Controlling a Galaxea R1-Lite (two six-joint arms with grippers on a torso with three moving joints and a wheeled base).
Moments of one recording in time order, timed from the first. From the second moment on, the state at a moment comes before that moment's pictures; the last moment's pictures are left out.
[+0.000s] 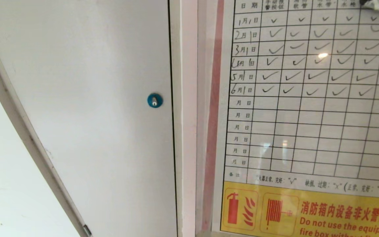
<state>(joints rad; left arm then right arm) 0.00 0.00 0.00 -0.01 -0.02 0.02 0.66 1.24 -1.40 0.07 0.66 0.40</state>
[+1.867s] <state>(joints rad) 0.00 0.00 0.00 -0.01 -0.02 0.02 0.68 1.38 -1.40 0.01 0.65 0.39</state>
